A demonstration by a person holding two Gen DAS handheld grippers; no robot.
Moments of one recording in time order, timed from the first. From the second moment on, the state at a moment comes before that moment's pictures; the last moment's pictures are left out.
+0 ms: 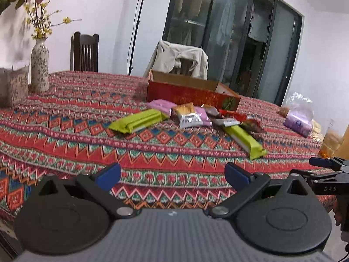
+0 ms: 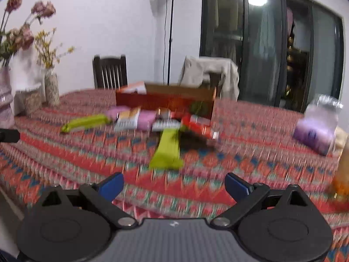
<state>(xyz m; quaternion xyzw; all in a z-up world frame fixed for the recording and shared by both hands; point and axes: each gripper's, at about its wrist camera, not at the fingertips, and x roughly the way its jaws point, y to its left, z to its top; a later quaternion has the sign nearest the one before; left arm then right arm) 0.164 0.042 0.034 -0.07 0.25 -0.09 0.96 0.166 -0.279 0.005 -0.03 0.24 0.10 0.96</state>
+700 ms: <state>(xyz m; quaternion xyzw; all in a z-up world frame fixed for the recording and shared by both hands) 0.230 0.043 0.029 -0.05 0.26 -0.09 0.96 0.210 -0.288 -0.007 -0.01 0.26 0.08 0.96</state>
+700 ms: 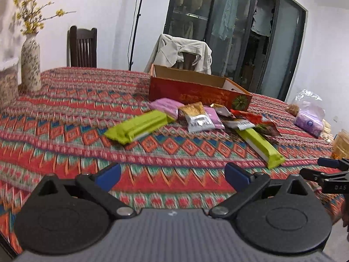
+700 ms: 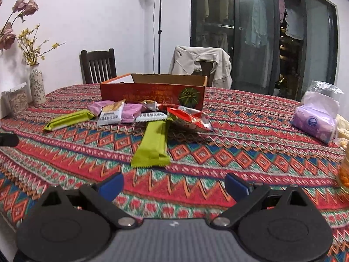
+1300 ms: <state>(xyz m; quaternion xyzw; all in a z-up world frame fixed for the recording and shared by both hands) 0.416 0.063 -0.005 0.04 0.31 -0.13 0.94 0.349 -0.174 0.012 -0.09 0.25 0.18 0.95</state>
